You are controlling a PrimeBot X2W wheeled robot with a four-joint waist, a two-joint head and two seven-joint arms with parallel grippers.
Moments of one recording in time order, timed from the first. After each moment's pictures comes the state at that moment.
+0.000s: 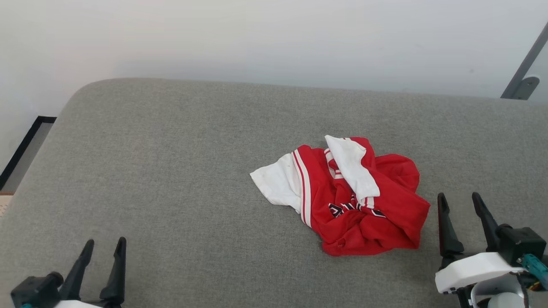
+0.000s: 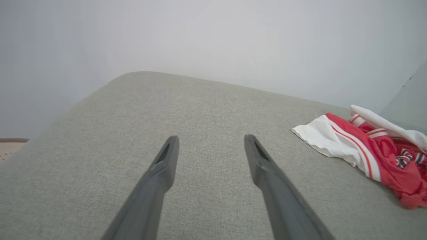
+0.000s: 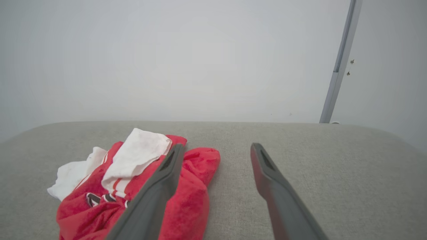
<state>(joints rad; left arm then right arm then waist) 0.08 0.37 -0.08 0.23 -0.55 -0.13 -0.26 -0.07 -0.08 -0.10 0.28 0.15 0.13 -0.26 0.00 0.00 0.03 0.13</state>
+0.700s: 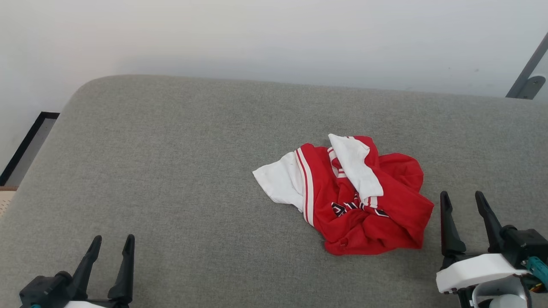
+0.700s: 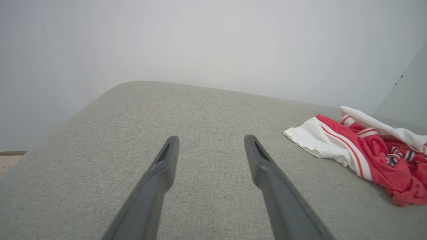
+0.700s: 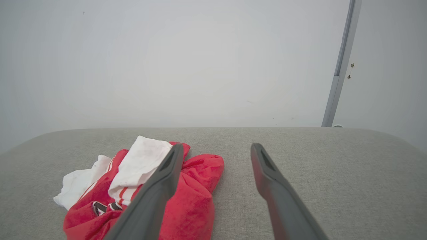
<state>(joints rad) 0.11 0.34 -0.07 0.16 -0.48 -0.13 -0.26 -0.05 -0.06 -0.12 0.23 0.16 0.13 -0.26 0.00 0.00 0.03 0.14</state>
